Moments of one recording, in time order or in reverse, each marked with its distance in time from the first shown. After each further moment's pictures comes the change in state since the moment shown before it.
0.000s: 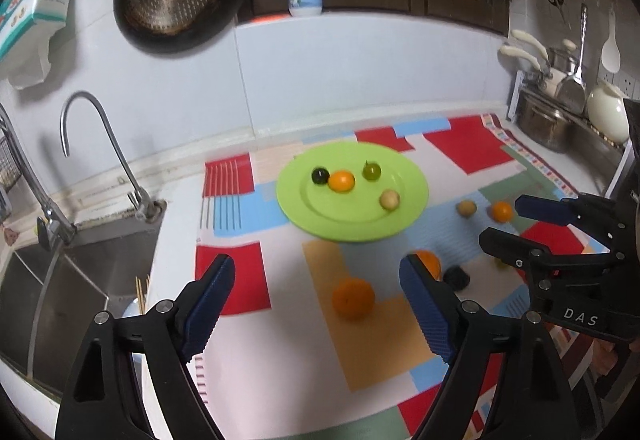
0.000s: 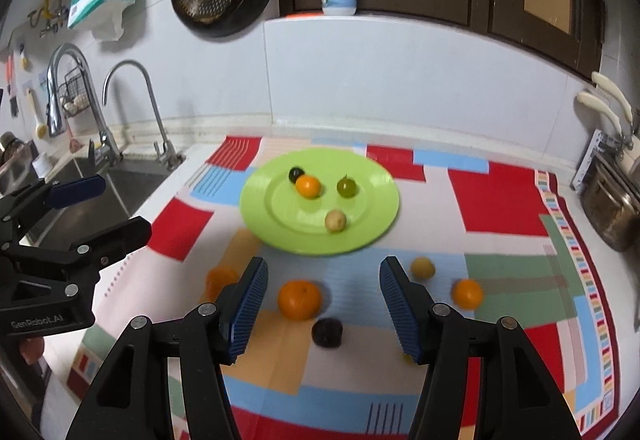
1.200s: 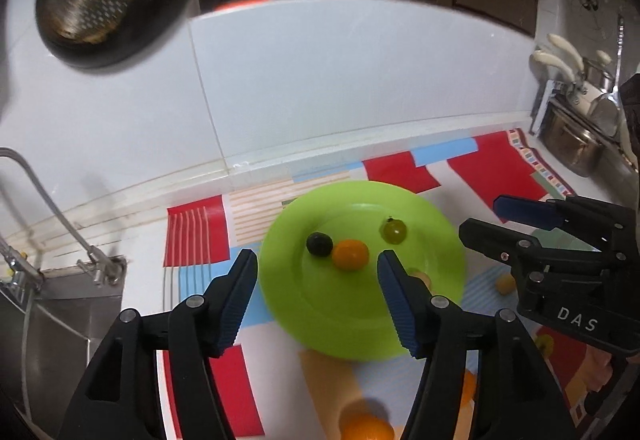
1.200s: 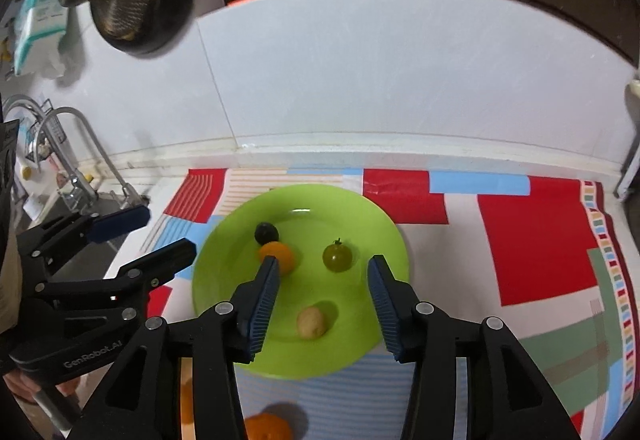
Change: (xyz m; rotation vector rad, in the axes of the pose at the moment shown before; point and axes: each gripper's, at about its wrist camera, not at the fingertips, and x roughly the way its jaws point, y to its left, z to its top) left arm 0.104 0.003 0.094 0.007 0.038 -0.033; right arm 0.103 -0.045 0.091 0.083 0.034 0.059
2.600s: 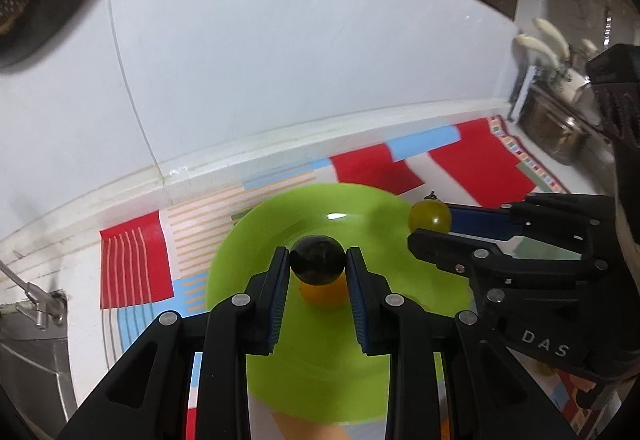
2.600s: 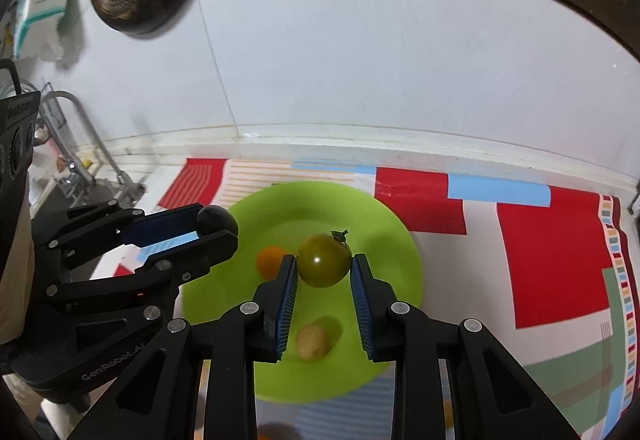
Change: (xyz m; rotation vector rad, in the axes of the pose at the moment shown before) left arm 0.086 -0.005 0.020 0.055 0.070 -0.154; right arm 0.055 -0.004 0.018 -0.031 0.077 0.023
